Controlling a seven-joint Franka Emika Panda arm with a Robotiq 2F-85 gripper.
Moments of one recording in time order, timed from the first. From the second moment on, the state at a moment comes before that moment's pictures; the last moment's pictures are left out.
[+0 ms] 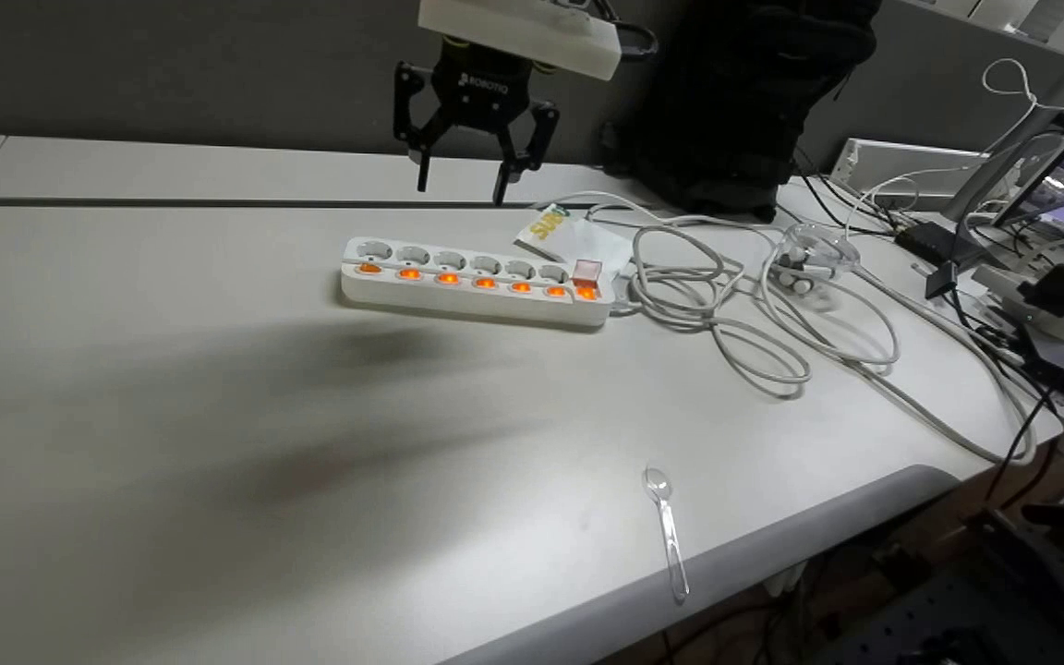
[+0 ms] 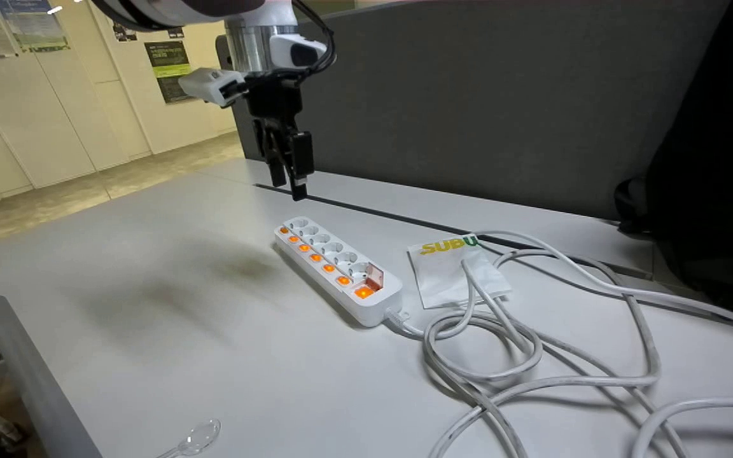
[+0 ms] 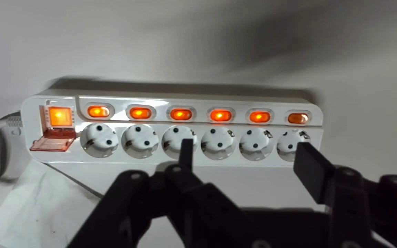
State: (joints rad) arm 0.15 0.44 0.00 -1.97 0.10 2.42 0.35
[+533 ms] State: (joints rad) arm 0.20 0.56 0.01 -1.82 0.10 2.42 0.42
